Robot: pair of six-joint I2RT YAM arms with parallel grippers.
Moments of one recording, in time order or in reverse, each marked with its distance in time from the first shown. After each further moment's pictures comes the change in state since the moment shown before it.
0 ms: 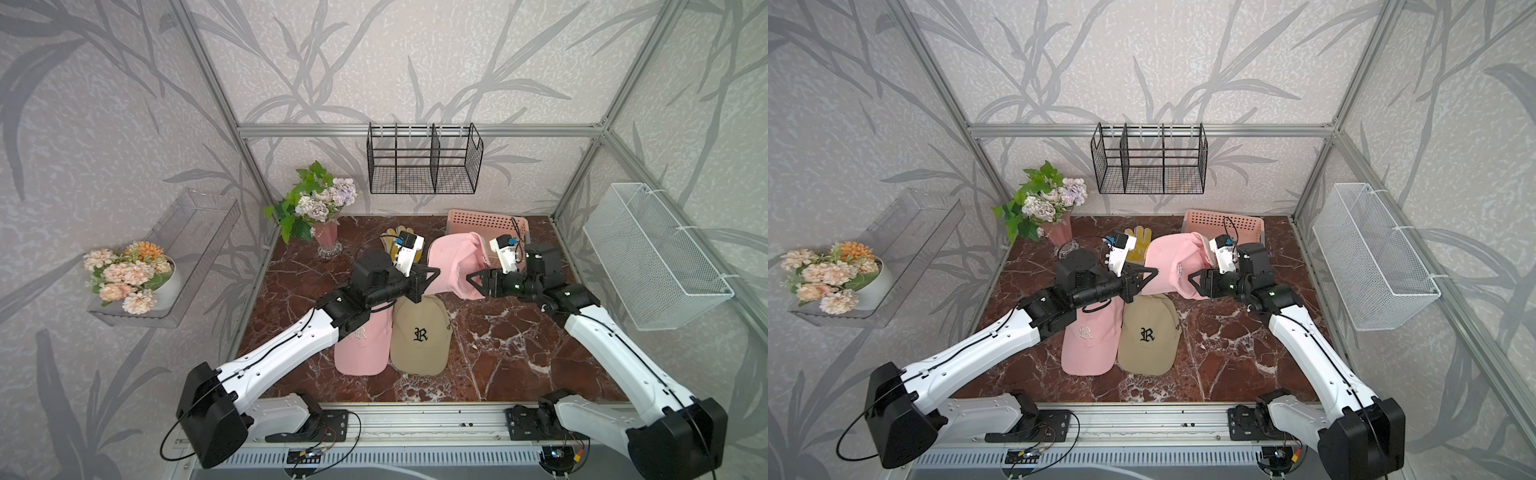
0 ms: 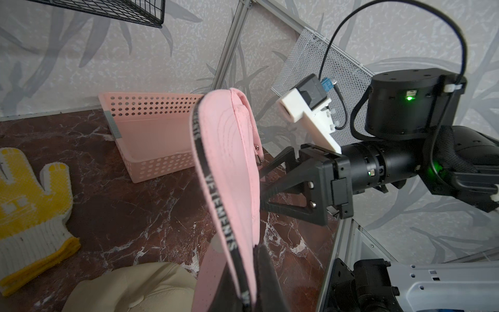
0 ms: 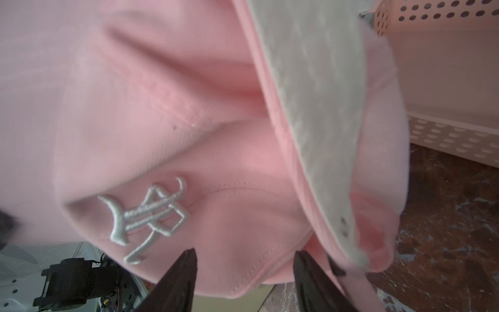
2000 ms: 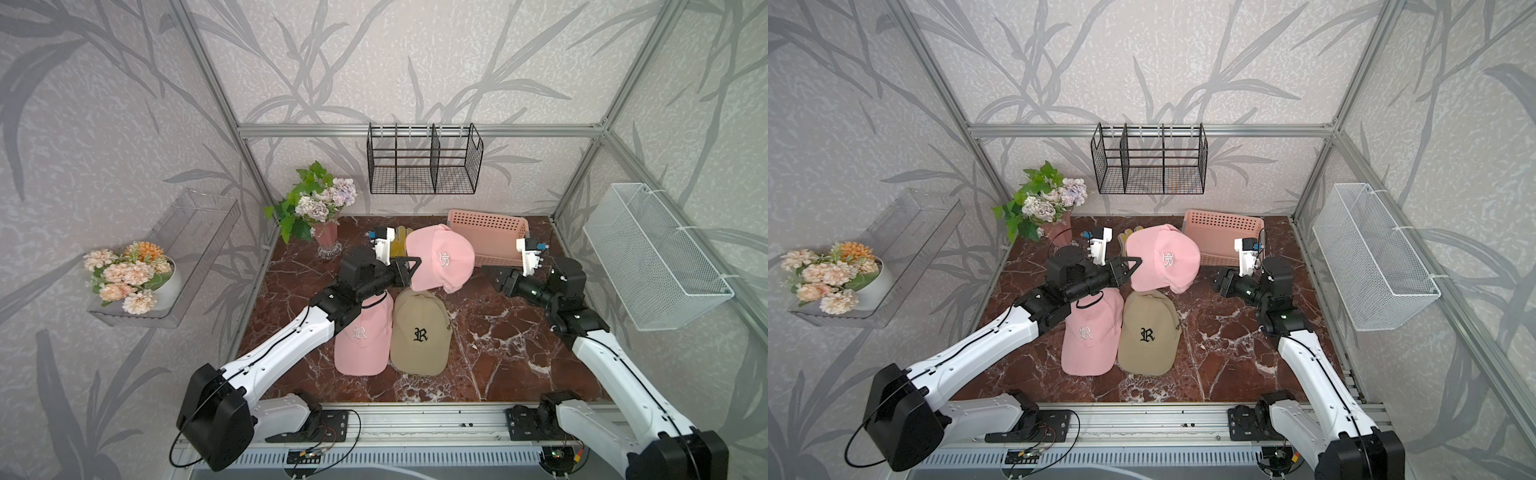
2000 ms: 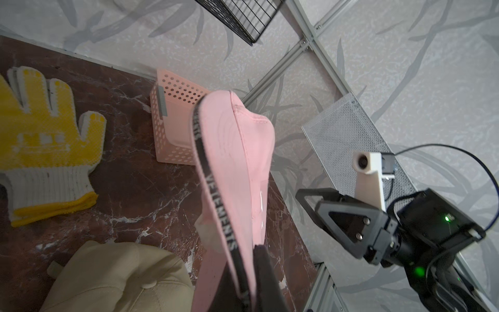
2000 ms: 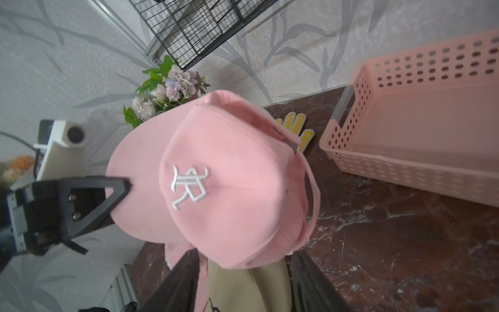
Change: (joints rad) left arm 0.155 0.002 -0.093 0.119 -0.042 -0.403; right arm -0.086 -0.206 -0.251 0.392 -0.089 0.096
